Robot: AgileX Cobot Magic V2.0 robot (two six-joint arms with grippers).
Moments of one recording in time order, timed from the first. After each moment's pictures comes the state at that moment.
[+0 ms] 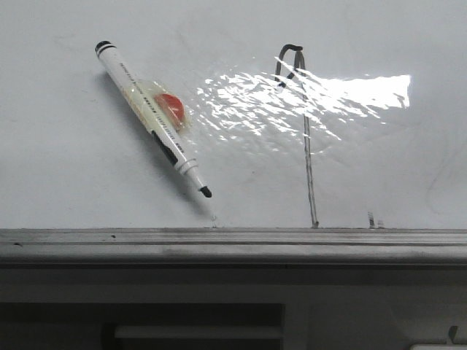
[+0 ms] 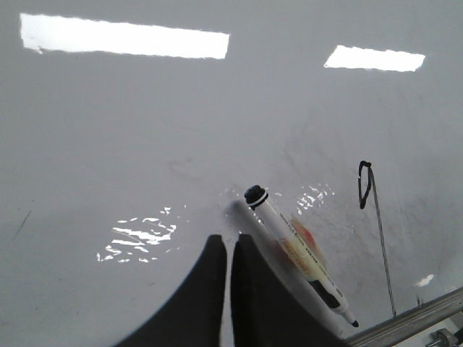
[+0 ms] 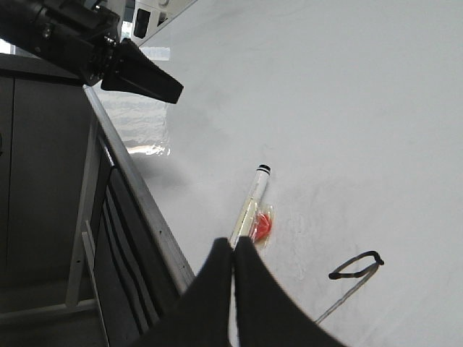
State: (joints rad) left arm -1.07 0.51 -0.41 -1.84 -0.46 1.56; right arm 0.85 0.32 -0.37 0.53 0.16 -0.87
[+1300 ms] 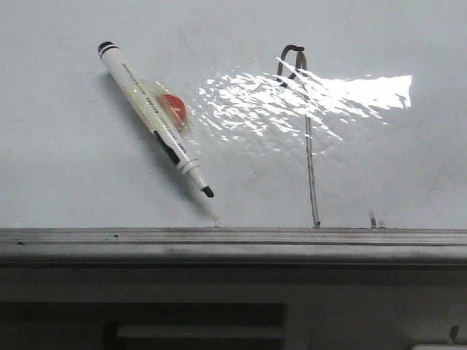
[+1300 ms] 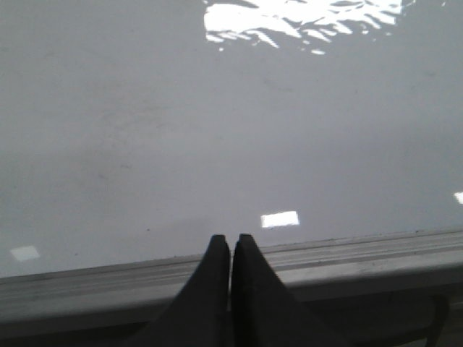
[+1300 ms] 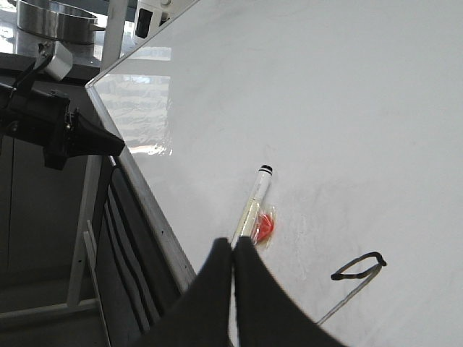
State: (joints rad) left arm -0.20 0.02 0.00 0.06 0.31 -0.03; right arm 0.85 0.32 -0.37 0.53 0.16 -0.87
